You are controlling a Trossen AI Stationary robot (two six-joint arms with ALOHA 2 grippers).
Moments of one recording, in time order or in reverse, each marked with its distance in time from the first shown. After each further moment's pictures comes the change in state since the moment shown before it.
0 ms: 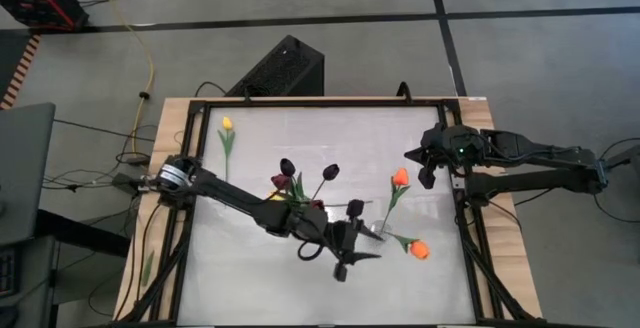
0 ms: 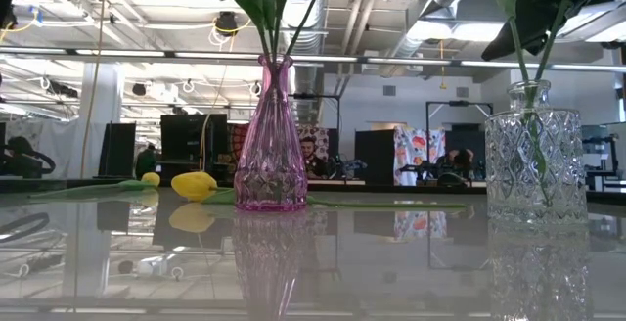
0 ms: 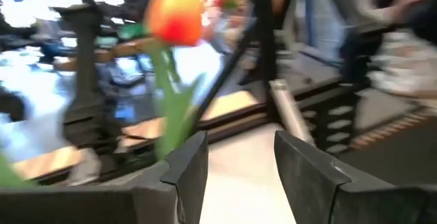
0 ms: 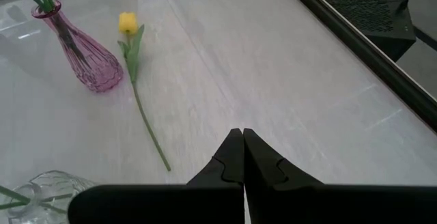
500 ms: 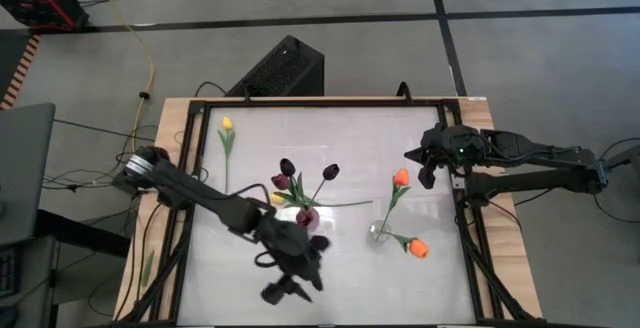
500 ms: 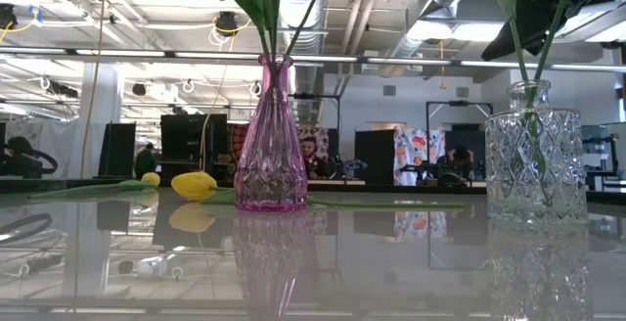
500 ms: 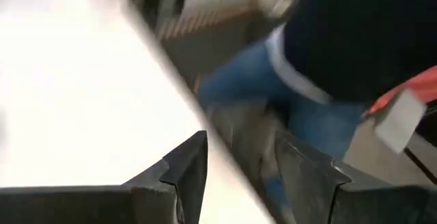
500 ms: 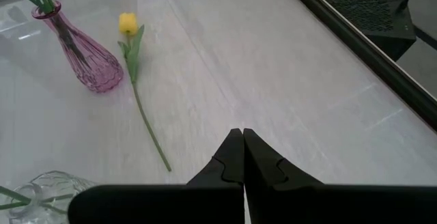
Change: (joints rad) left arm -0.112 -0.245 0.001 -0.759 0.444 -0.302; right arm 0.000 0.000 0.000 0.000 0.000 0.003
